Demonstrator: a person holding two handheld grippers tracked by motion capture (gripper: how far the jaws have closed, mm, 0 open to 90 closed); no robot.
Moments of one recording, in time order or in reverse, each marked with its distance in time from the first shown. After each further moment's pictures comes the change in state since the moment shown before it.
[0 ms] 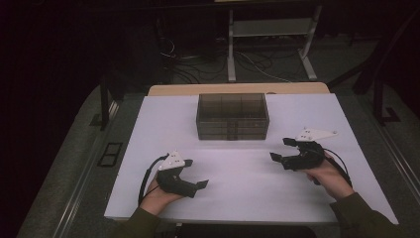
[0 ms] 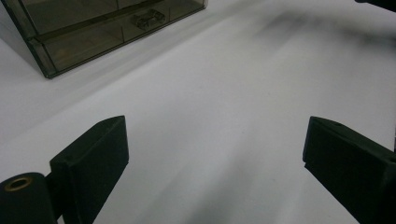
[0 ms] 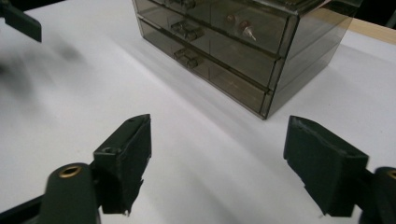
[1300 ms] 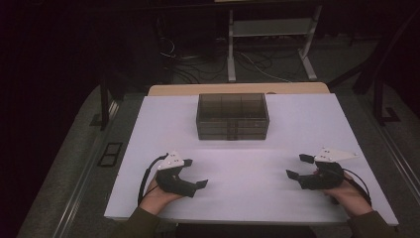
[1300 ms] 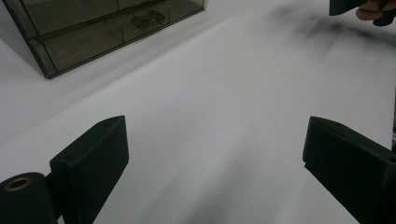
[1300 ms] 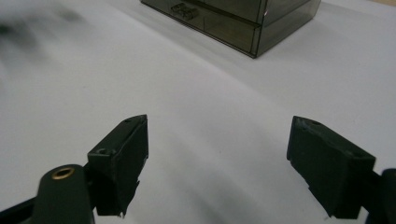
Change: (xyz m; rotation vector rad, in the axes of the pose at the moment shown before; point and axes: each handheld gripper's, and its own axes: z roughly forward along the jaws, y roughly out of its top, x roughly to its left) left arm 0.002 -0.001 -0.001 0.001 -0.007 -0.004; right arm 0.000 -0.054 -0.037 0.006 -0.024 0.022
